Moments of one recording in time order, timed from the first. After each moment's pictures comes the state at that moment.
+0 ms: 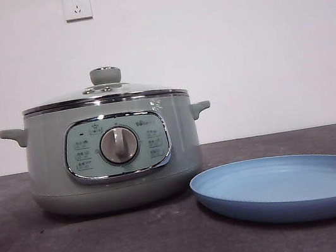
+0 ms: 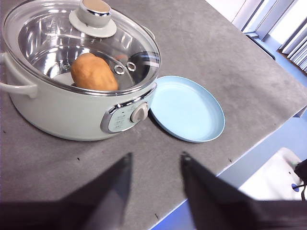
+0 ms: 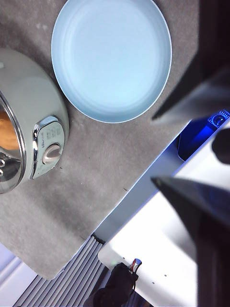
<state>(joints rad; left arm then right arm) 0.02 0.45 0.84 -1.01 0.71 0.06 0.23 0.71 0.97 -1.11 -0.63 -0.12</state>
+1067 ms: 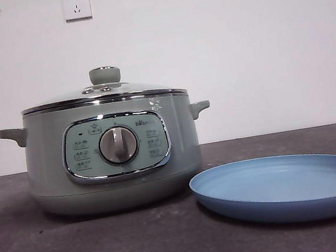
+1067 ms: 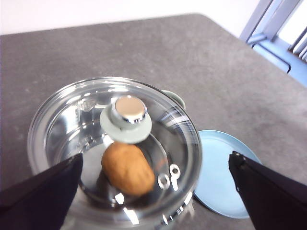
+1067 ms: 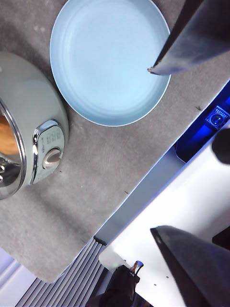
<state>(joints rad) -0.16 1.06 1.12 -0.58 0.55 0.04 0.23 0.75 0.97 -1.09 -0.63 -0.12</state>
